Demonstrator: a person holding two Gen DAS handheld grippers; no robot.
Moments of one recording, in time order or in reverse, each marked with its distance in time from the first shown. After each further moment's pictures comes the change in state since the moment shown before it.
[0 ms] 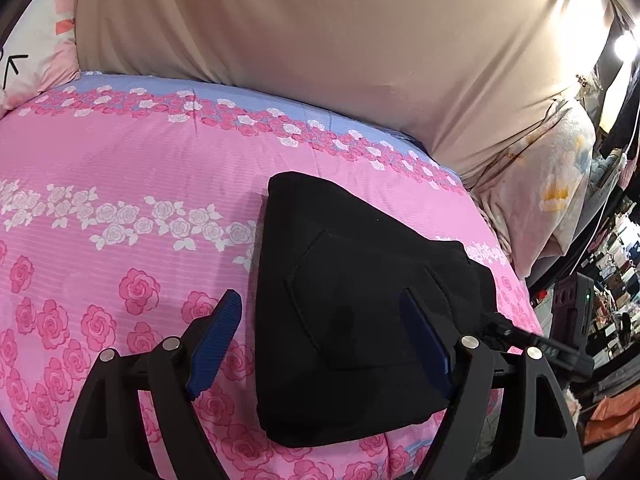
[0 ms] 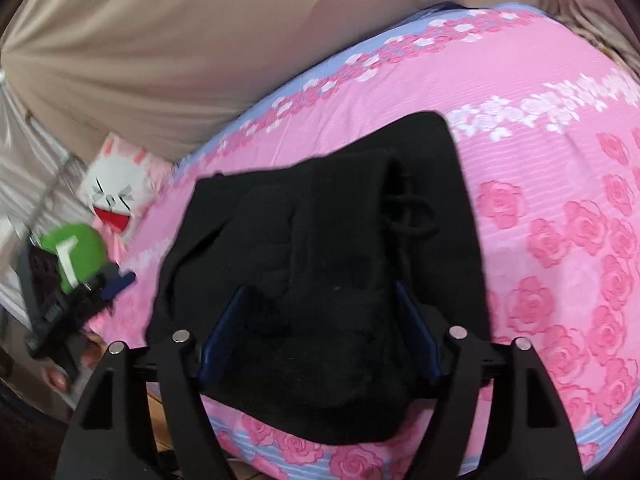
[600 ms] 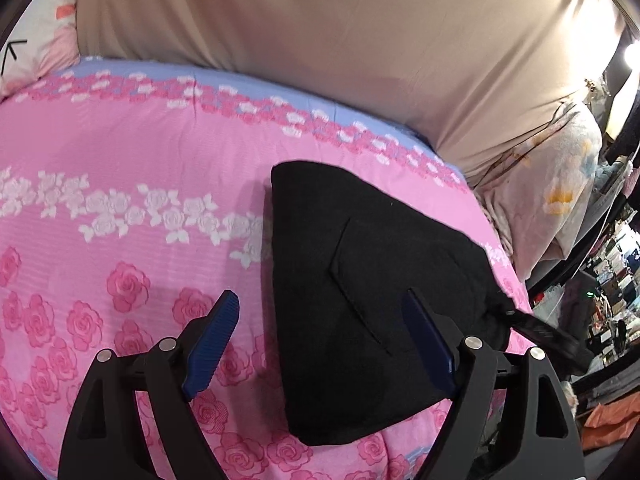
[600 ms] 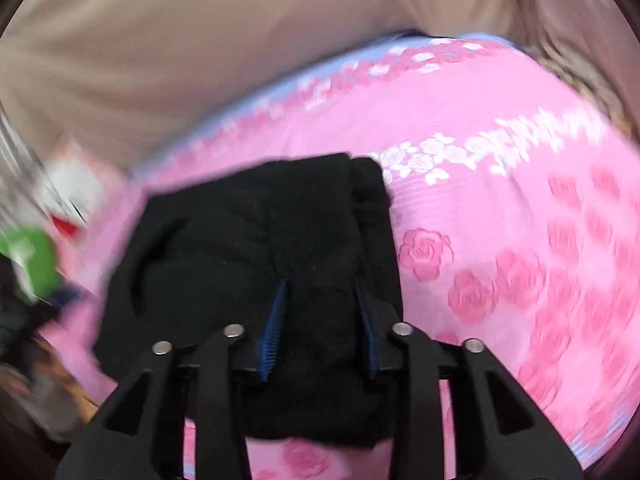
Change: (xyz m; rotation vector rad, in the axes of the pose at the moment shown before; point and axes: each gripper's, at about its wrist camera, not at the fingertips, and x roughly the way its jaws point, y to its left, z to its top) left arm 0.019 0.005 0.001 -0.040 0.045 -0.010; right arm -0.030 -0.045 0.020 0.085 -0.100 -0.111
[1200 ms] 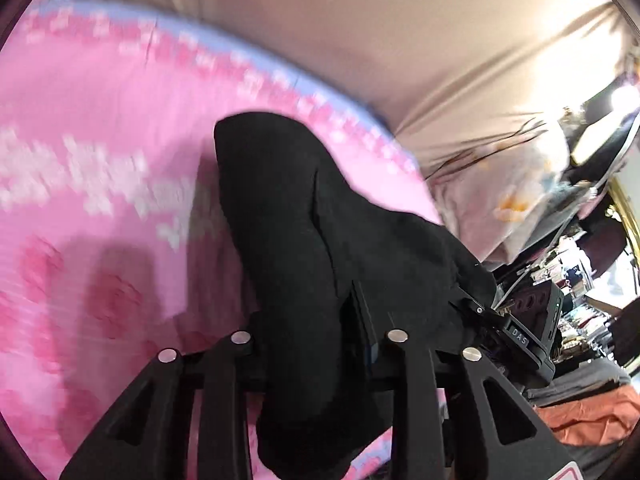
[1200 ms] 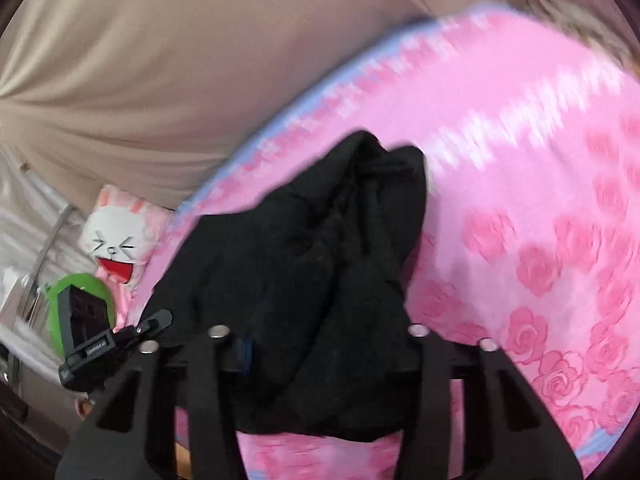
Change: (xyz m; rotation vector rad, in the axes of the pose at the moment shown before) left arm 0.009 0.000 0.007 -0.080 0.064 -0.238; right arm -0.004 0.039 0.009 0.073 -0.021 0.211
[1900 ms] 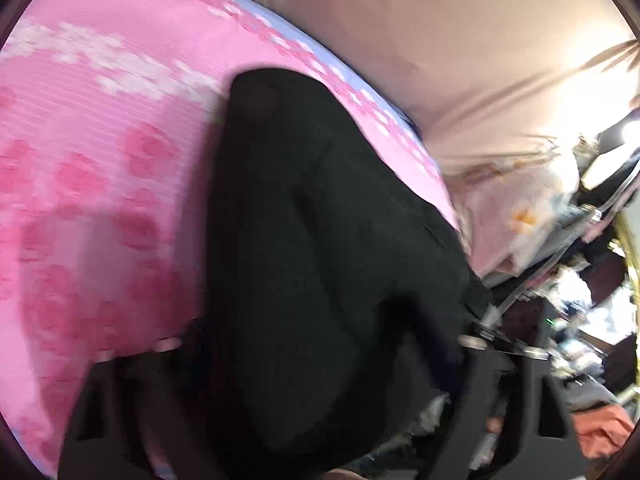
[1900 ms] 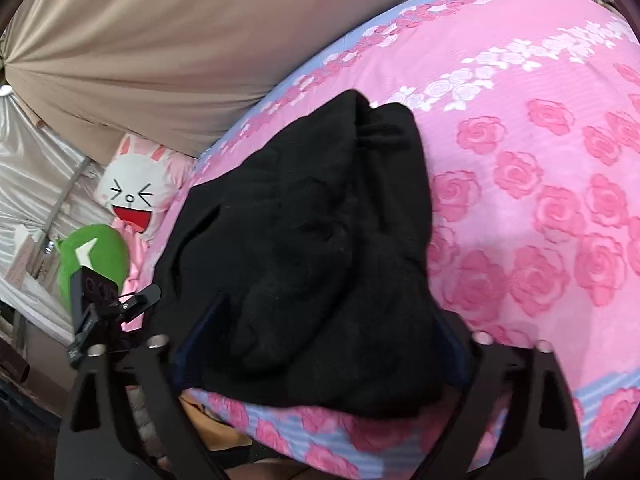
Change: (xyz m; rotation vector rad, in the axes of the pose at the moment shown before) left arm -0.023 0.055 -0.059 -0.151 0.030 0.000; right arm 0.049 0.018 -0.055 -0.023 0.176 0.002
